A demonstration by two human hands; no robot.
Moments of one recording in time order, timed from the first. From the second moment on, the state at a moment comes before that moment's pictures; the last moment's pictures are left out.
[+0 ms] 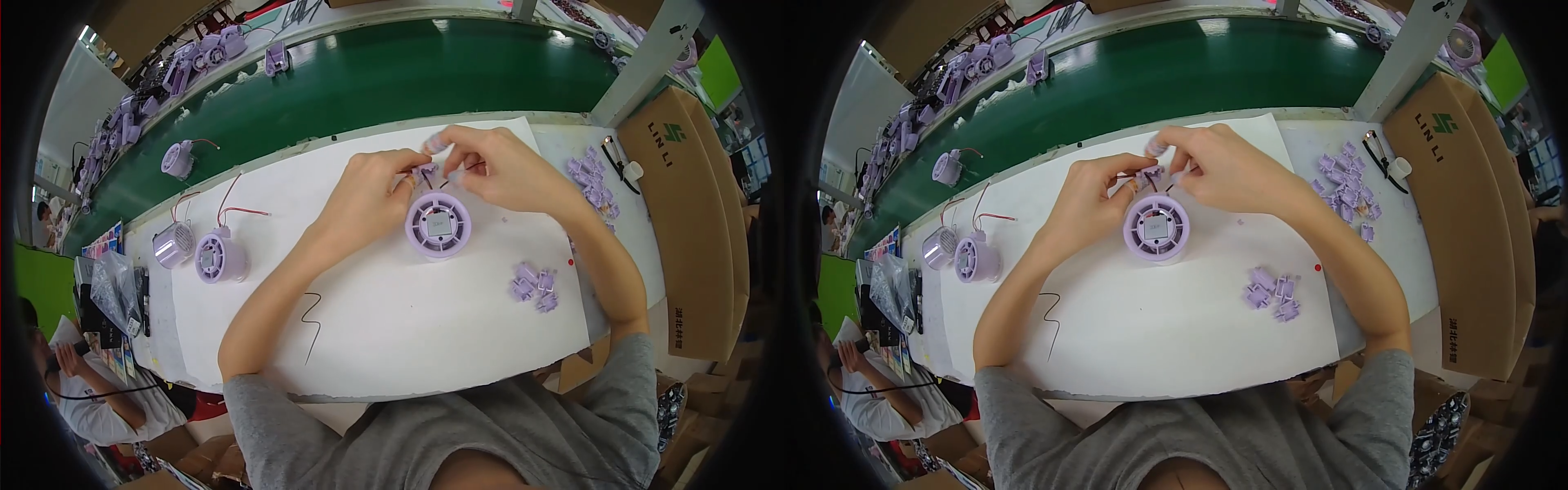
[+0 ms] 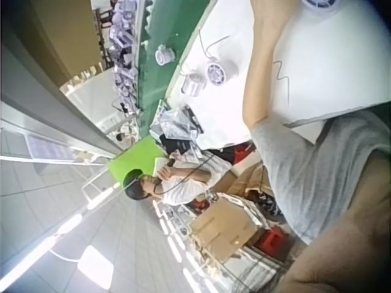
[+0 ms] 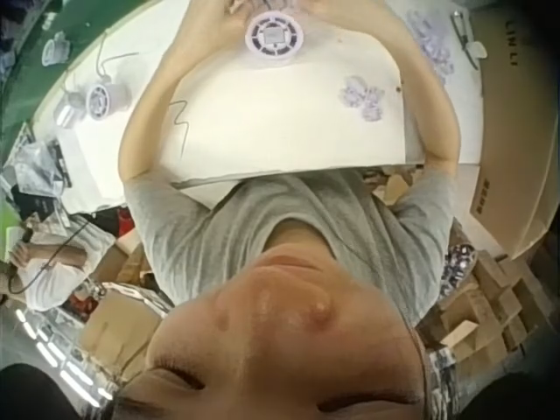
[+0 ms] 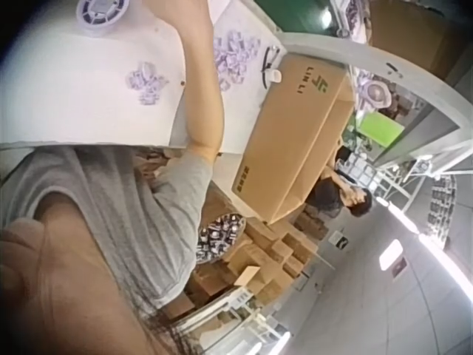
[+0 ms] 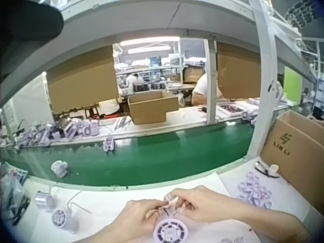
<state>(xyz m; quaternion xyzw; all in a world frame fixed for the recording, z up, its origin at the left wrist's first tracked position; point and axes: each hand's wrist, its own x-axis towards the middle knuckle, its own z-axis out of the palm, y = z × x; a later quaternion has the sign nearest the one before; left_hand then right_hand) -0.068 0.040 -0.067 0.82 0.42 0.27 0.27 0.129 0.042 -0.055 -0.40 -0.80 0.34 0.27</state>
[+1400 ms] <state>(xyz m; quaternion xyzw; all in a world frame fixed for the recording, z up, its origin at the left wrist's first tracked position) -0.075 0.060 -0.092 0.50 0.28 0.32 0.76 0.125 0.057 -0.098 -0.22 -0.68 0.59 0.37</state>
